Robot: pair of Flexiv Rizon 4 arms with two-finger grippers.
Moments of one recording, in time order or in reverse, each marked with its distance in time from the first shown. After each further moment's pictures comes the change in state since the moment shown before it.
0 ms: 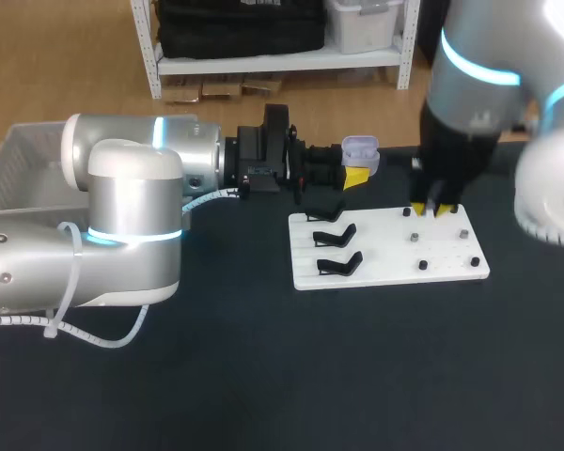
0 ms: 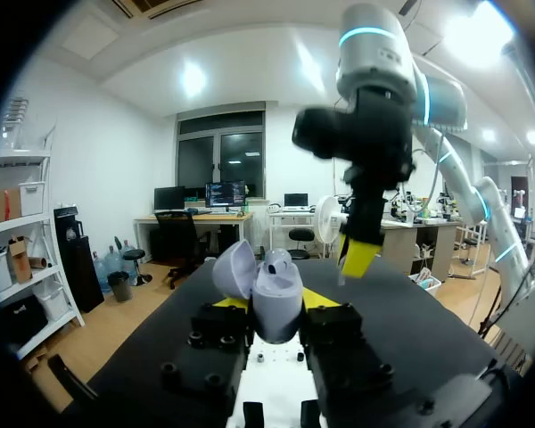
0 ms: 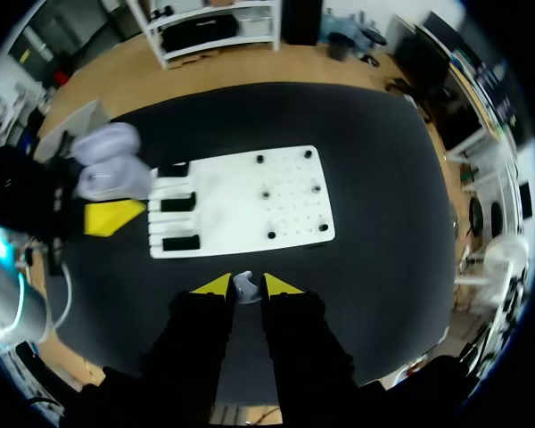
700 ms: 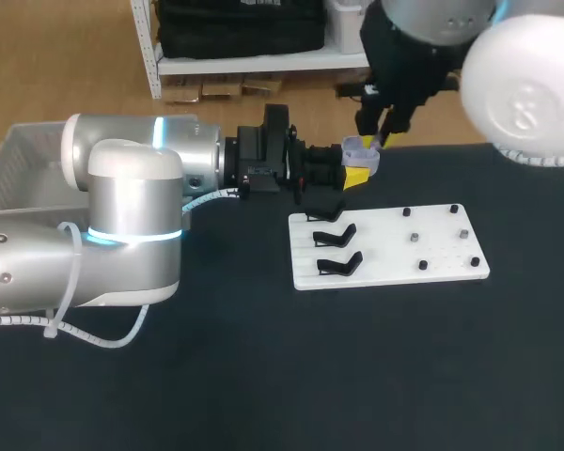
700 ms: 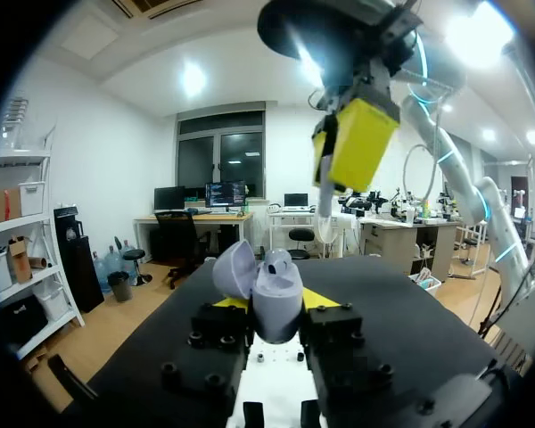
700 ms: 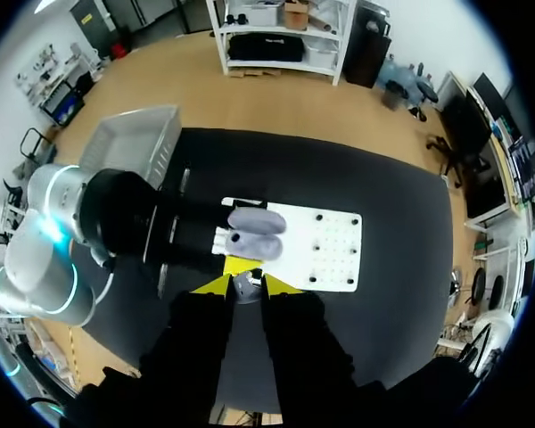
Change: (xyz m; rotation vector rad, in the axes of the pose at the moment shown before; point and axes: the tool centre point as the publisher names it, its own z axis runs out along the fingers) left arm 0.000 0.000 0.000 0.000 0.000 0.000; right arm -0.051 0.073 -0.057 -0.099 -0.090 -0.231
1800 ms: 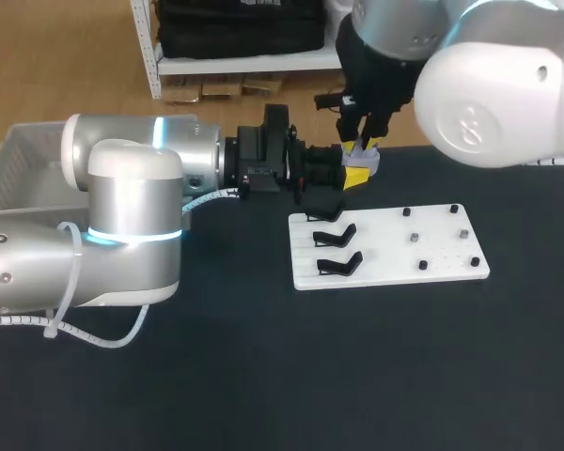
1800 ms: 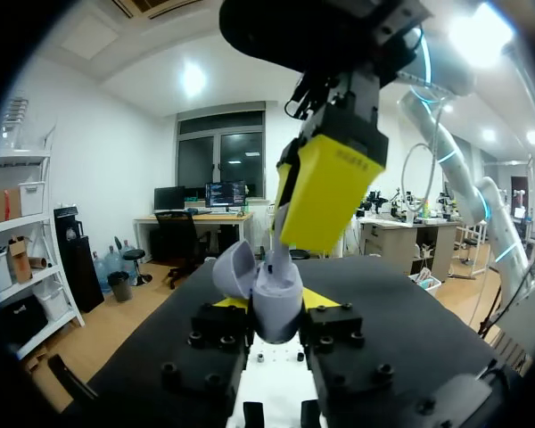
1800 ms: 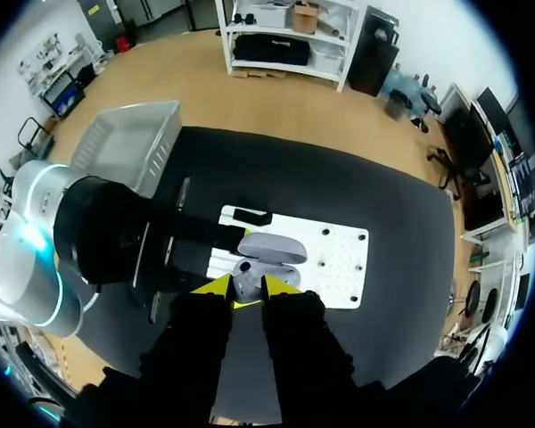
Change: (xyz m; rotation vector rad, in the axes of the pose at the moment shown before) left arm 0.000 0.000 0.000 0.000 0.000 0.000; right arm -0.012 0.009 0.030 0.024 0.002 -0.044
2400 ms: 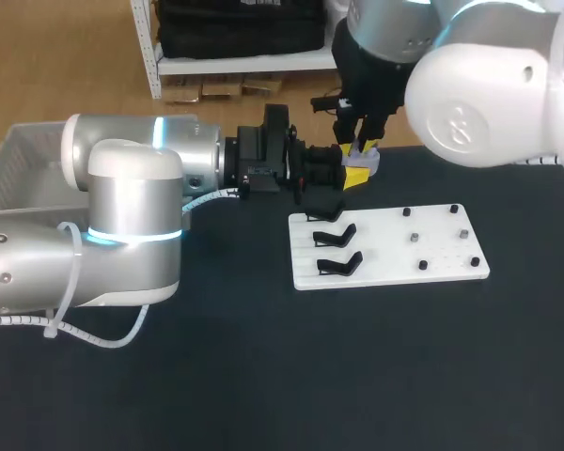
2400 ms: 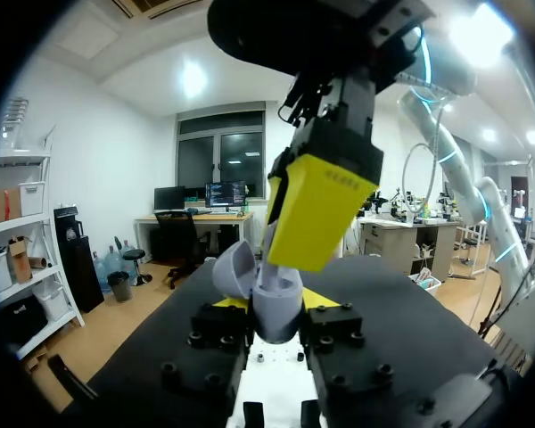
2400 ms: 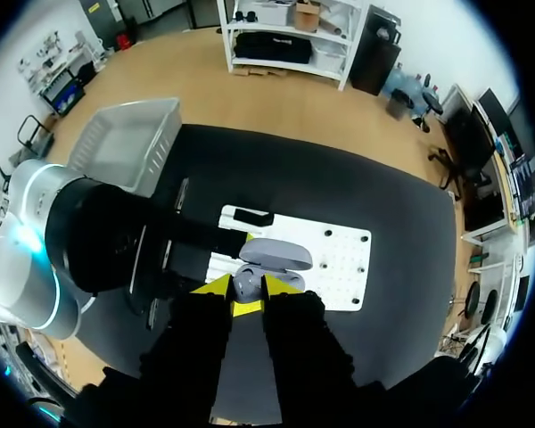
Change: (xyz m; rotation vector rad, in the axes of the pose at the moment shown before) left arm 0.000 0.000 0.000 0.000 0.000 0.000; right arm -0.003 0.000 0.008 0.000 0.010 -0.003
